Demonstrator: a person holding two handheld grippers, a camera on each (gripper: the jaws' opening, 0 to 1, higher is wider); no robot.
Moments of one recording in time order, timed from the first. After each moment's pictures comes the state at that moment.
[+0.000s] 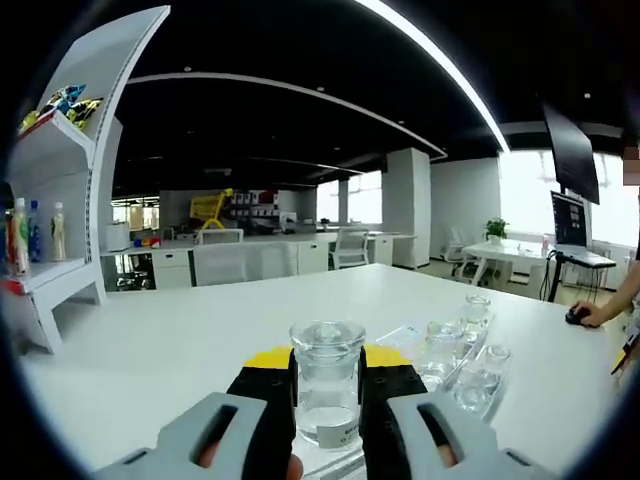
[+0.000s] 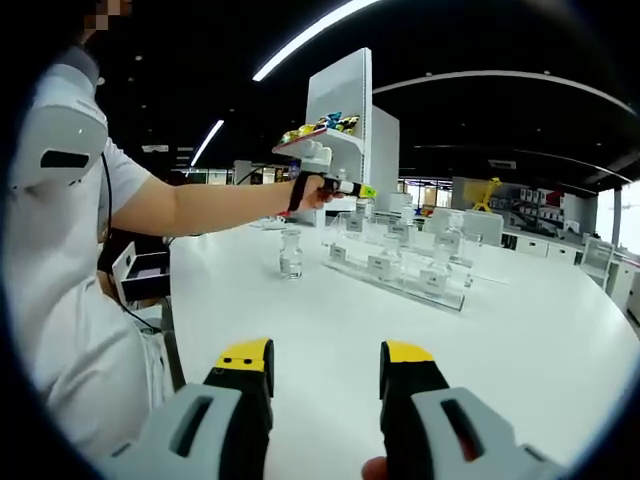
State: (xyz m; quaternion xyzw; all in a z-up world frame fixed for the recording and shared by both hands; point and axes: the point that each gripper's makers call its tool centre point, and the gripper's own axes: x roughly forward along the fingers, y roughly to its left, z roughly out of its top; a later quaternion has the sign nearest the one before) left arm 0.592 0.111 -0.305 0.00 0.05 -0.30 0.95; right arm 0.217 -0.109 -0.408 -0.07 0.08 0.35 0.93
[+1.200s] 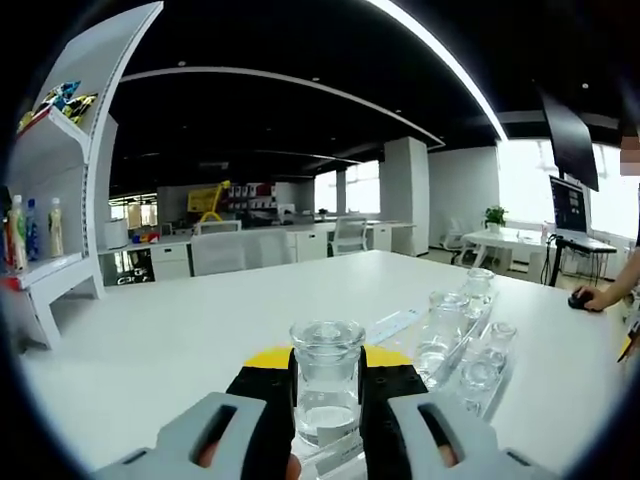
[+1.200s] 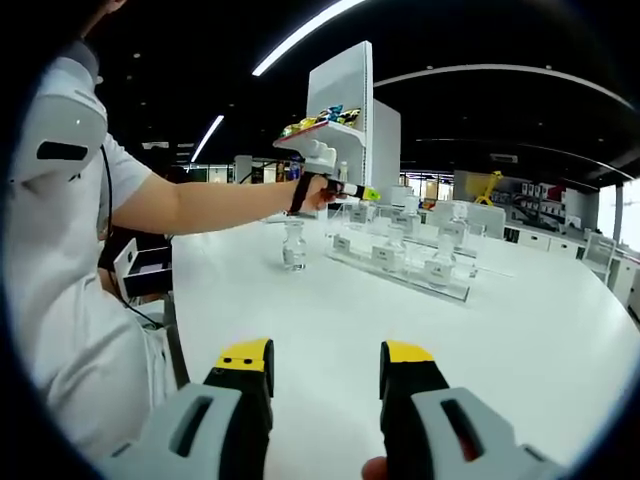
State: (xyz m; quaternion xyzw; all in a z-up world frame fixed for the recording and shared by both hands) left arm 0.591 0.107 -0.332 0.02 0.07 -0.30 0.95; right arm 0.213 -0.106 -0.418 -0.07 0.10 0.35 0.93
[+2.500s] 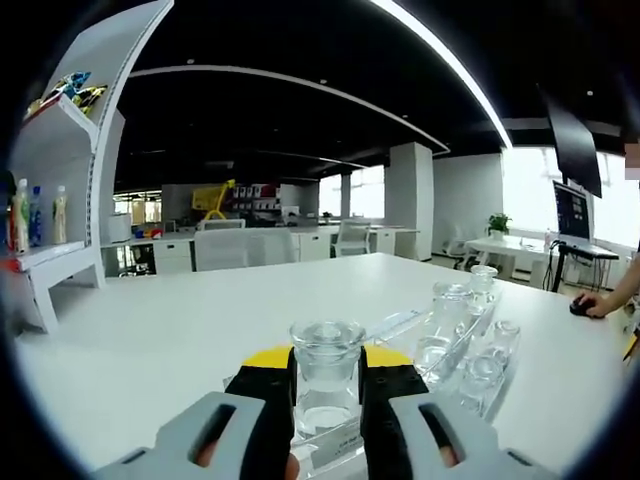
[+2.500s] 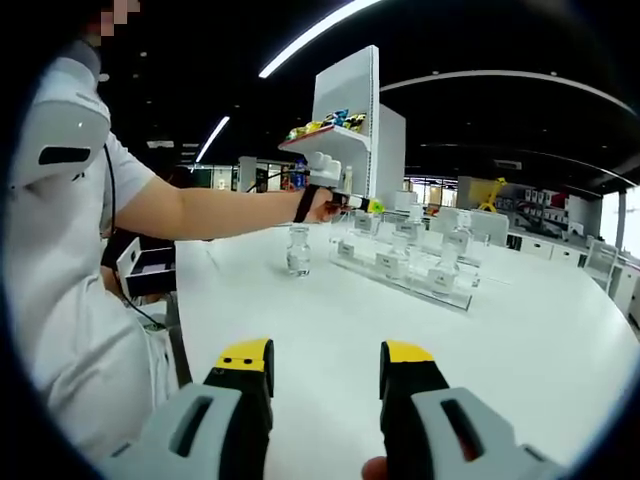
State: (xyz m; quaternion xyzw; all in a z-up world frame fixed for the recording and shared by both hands) left arm 0.593 0.111 -0.343 -0.01 0.06 -0.29 0.95; right arm 0.212 -0.103 -0.410 -0.08 0.09 0.36 0.93
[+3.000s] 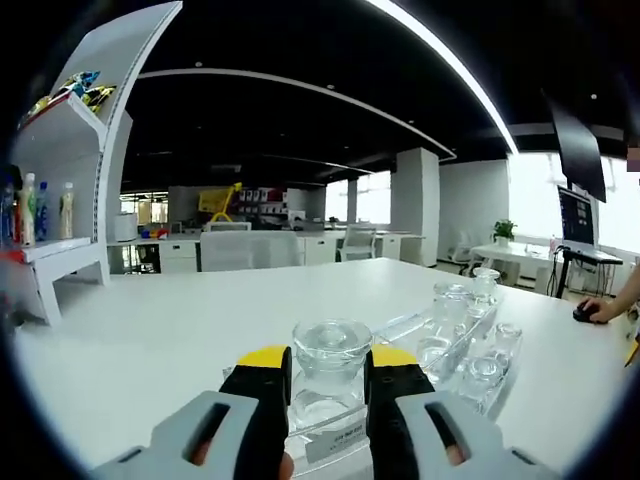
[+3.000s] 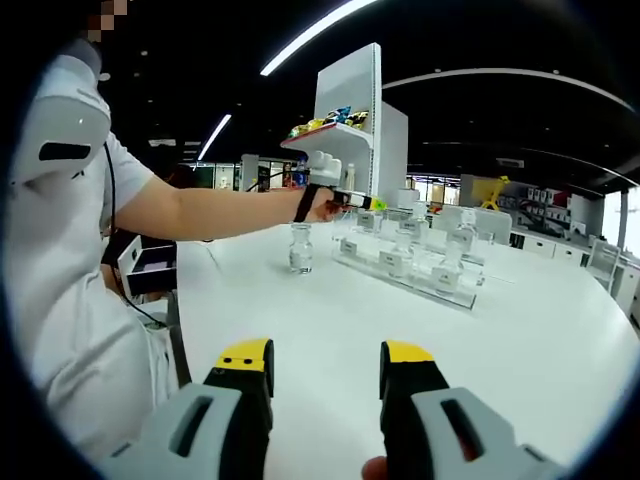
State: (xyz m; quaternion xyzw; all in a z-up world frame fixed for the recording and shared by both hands) left arm 0.589 0.112 -0.346 -0.01 0.05 -0.28 0.96; right arm 0.214 -0.098 -0.414 -0.08 0.09 0.37 0.92
